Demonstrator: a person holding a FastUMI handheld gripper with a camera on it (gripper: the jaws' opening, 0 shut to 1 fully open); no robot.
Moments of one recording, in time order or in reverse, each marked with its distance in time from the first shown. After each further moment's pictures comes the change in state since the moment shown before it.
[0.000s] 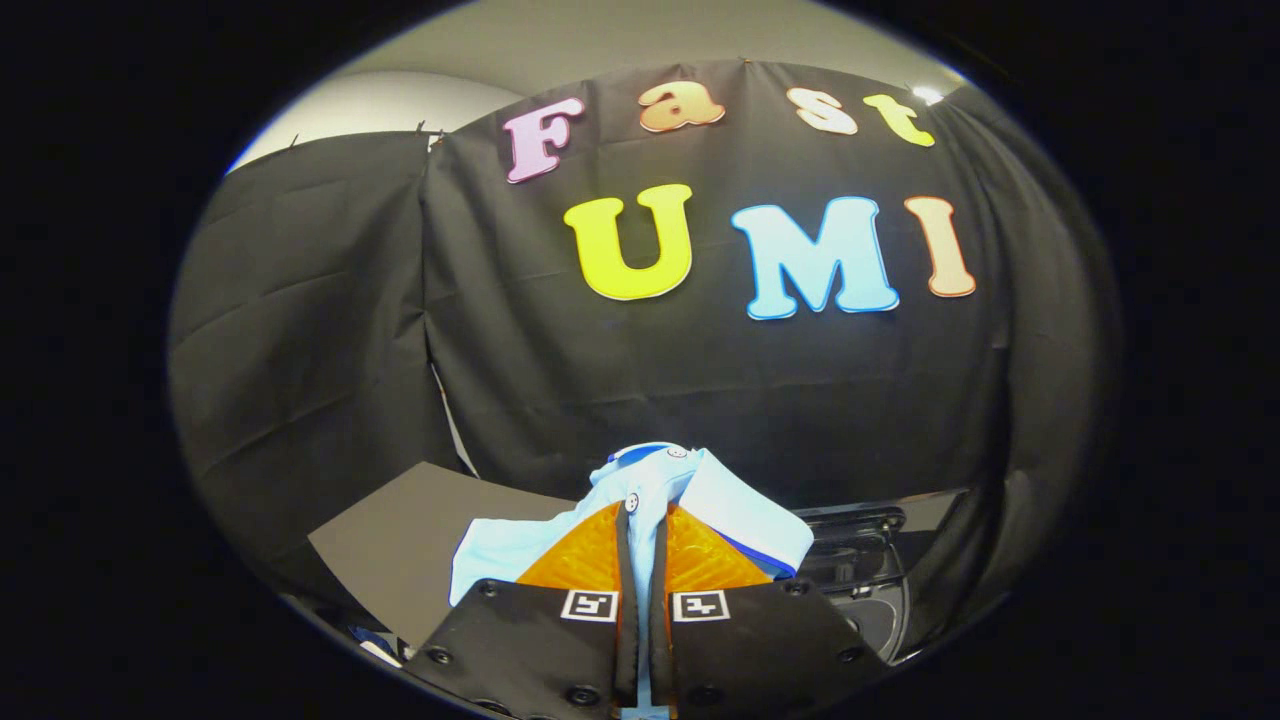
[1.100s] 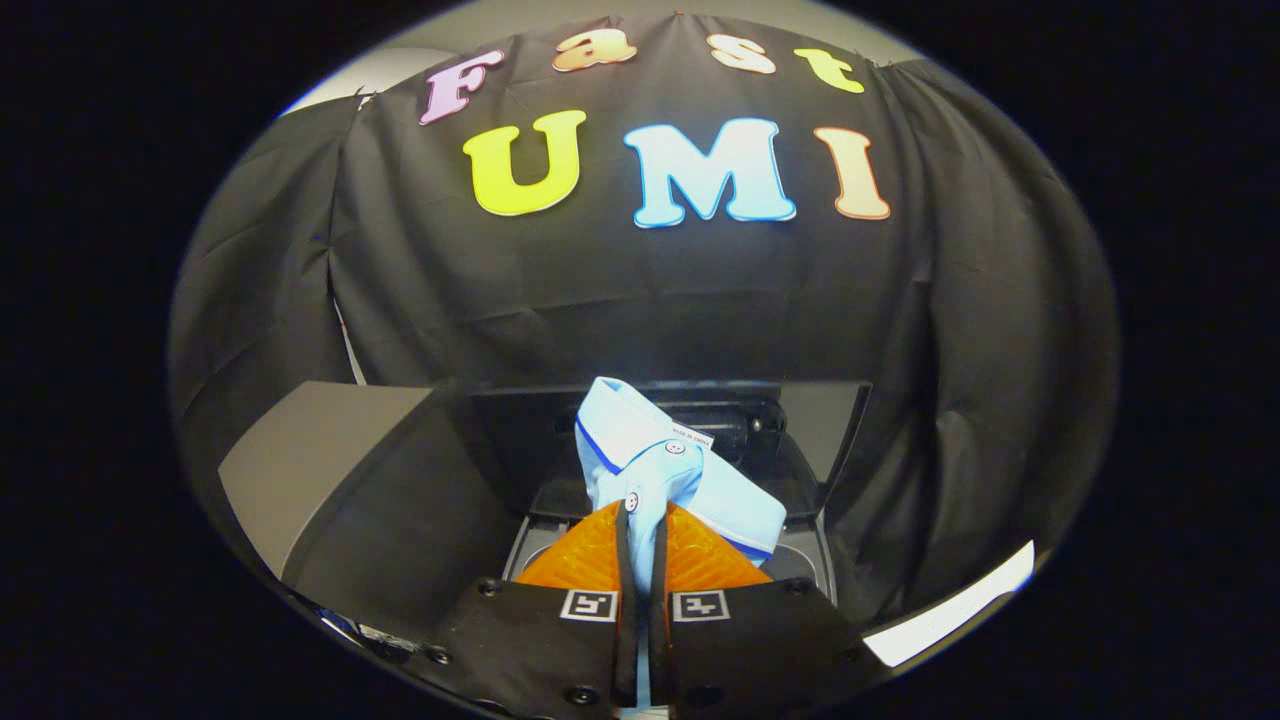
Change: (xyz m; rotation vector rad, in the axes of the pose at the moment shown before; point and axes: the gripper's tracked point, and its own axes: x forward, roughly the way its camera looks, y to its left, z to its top) arm 0.008 -0.127 -0.133 0.019 0.205 -0.194
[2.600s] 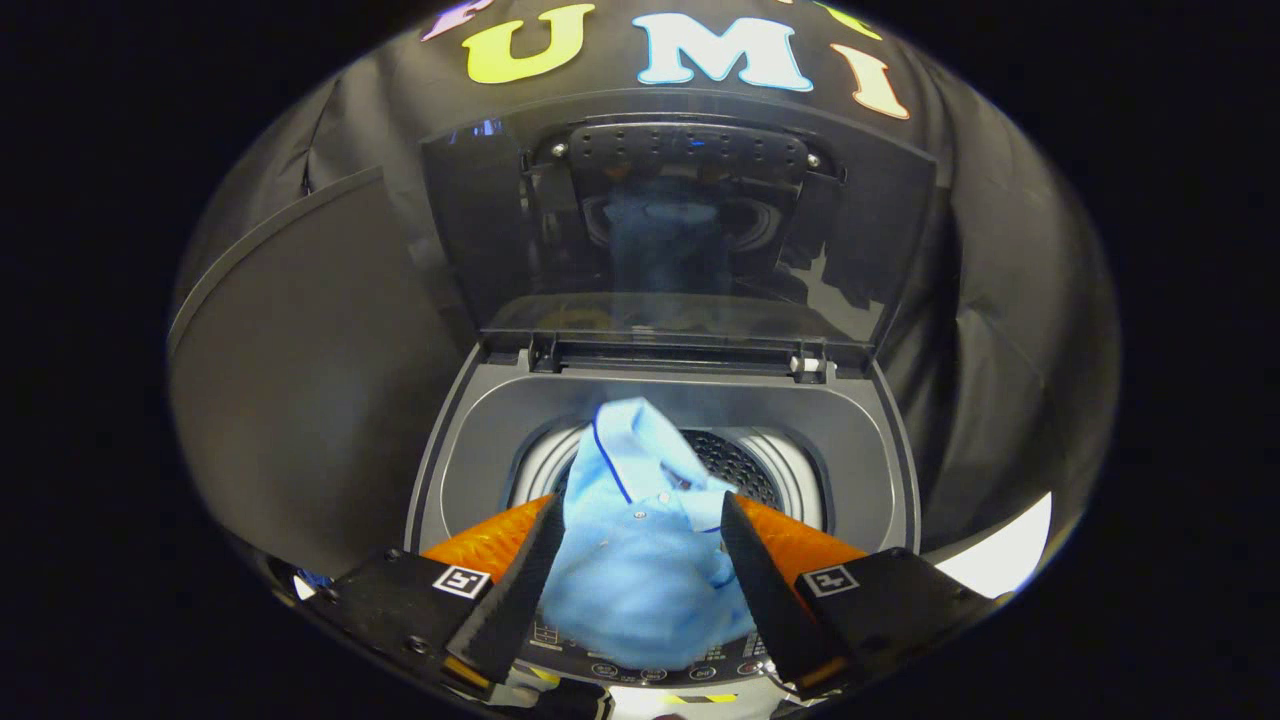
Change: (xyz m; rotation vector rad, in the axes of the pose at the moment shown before) arm 0.047 0.001 -0.168 -0.040 0.301 -0.056
